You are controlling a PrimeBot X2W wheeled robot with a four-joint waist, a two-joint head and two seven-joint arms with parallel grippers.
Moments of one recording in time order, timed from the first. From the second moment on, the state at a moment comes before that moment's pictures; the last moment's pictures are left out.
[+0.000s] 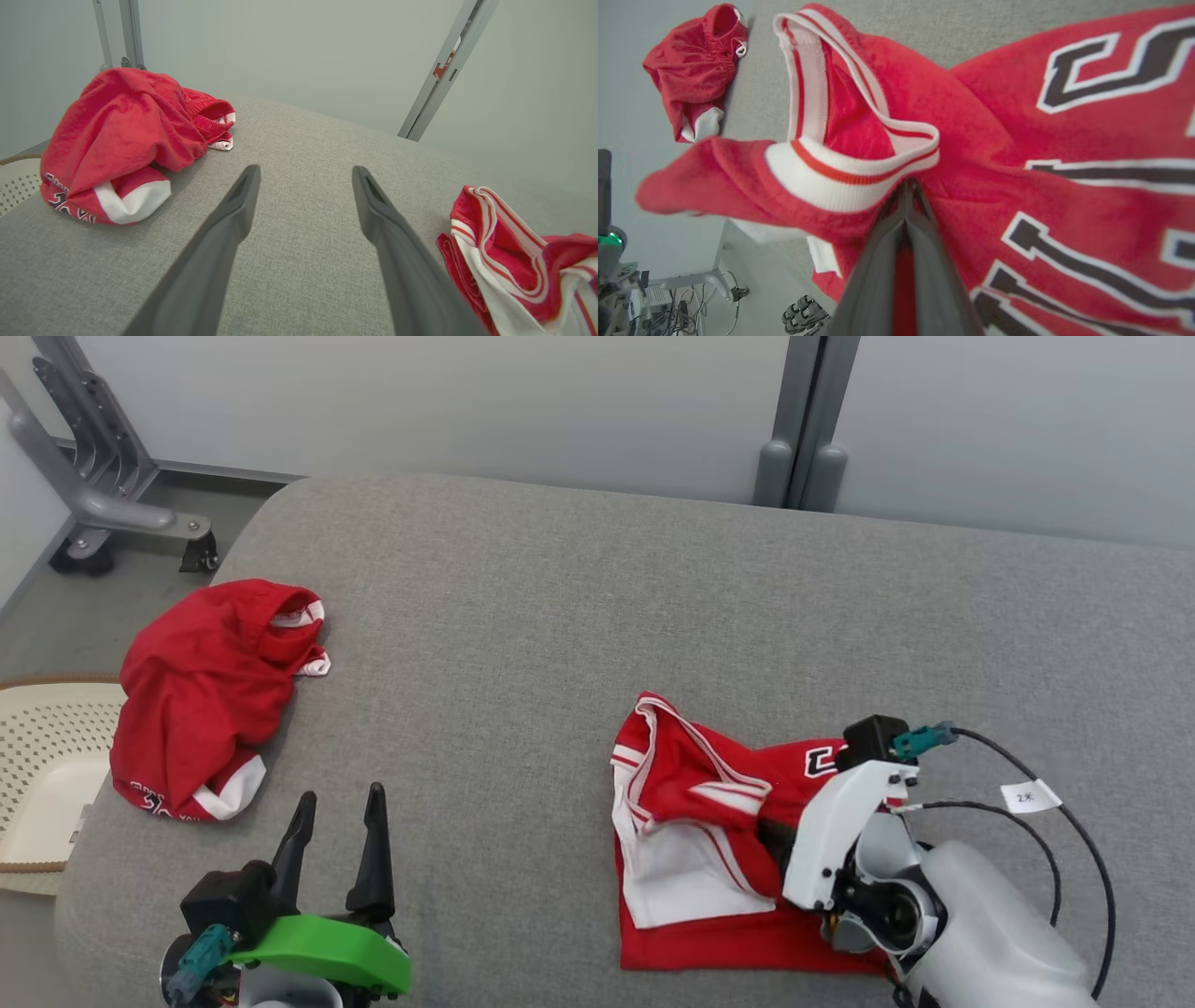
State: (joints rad) left arm -0.08 0.05 -0.08 0.35 -0.35 -0.13 -0.26; right arm -0.39 -0.12 0.35 0.60 0.81 0.13 0.46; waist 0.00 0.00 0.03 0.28
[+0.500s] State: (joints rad) left arm -0.08 0.05 -0.07 0.36 -0.35 -0.13 -0.26; right arm -0.34 -0.20 0.71 0.33 0.92 0.13 0.34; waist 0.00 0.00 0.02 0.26
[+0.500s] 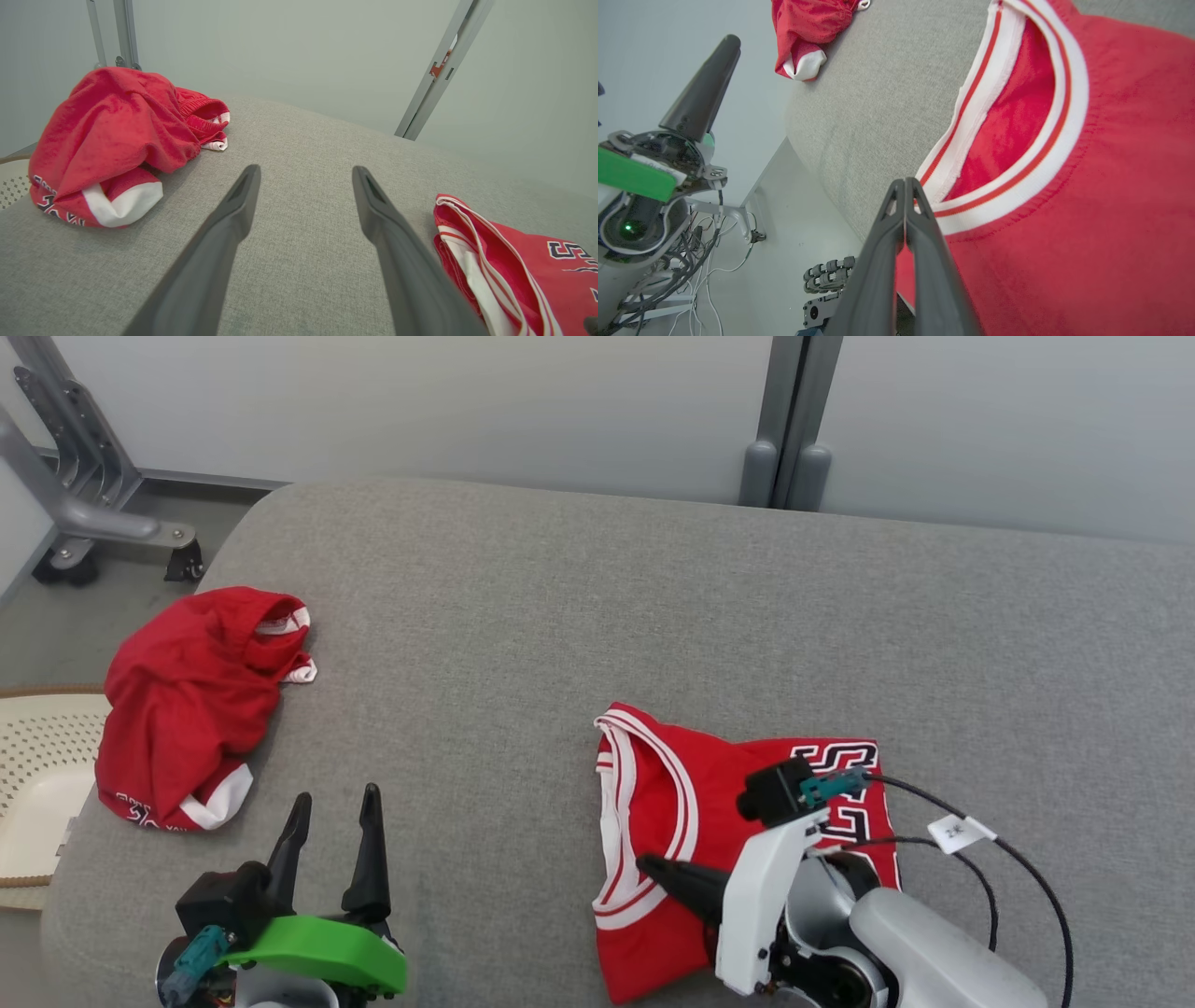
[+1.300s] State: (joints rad) left arm -0.08 0.05 -0.01 0.27 -0.31 -0.13 -0.26; right arm -0.40 -0.41 0.48 0.31 0.83 0.13 -0.22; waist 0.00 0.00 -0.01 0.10
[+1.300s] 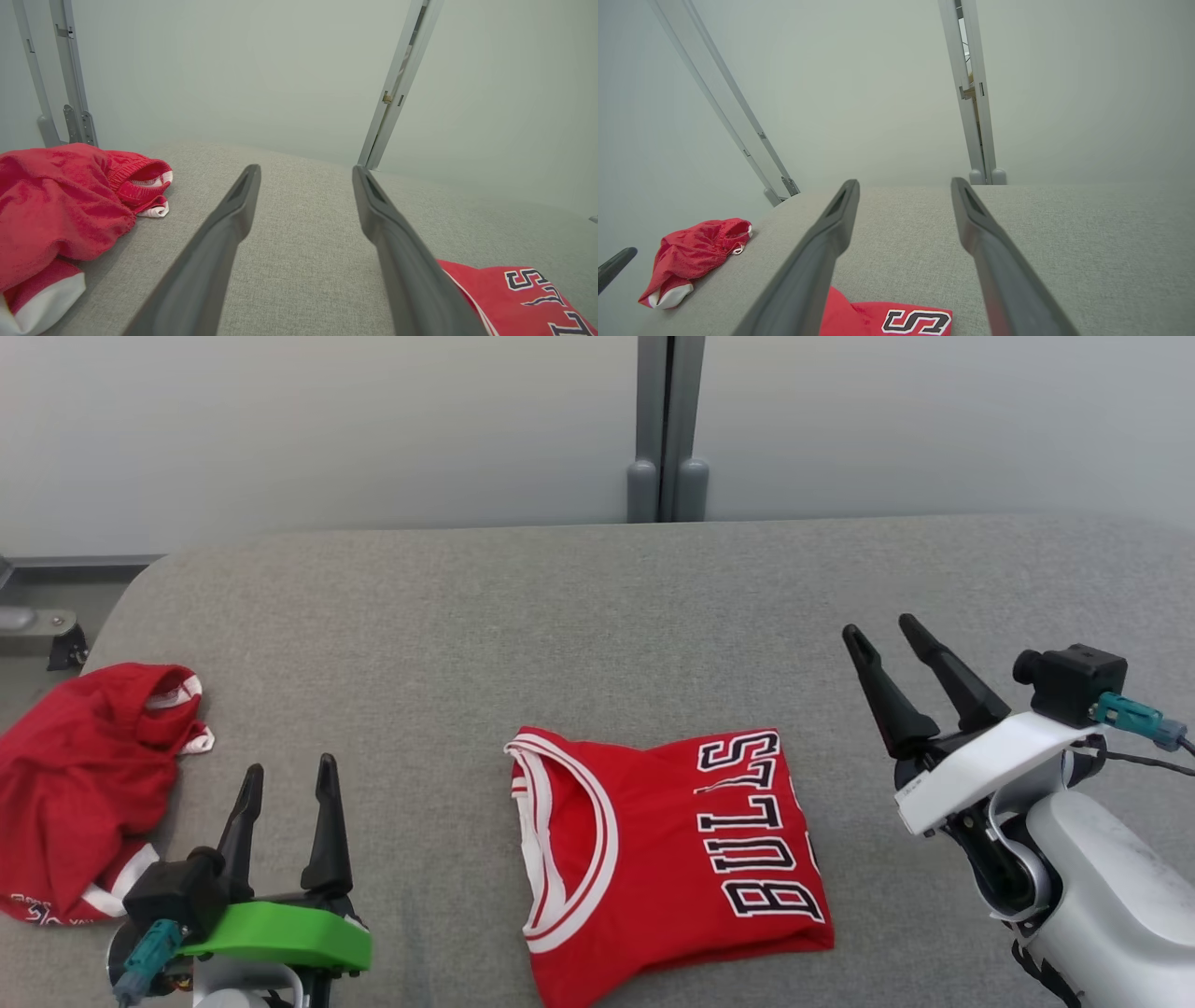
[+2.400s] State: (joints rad) left arm -0.05 0.05 0.05 0.19 -0.22 -0.13 -0.26; right arm -0.21 -0.26 0.21 0.35 0.44 0.13 -0.26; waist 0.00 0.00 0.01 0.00
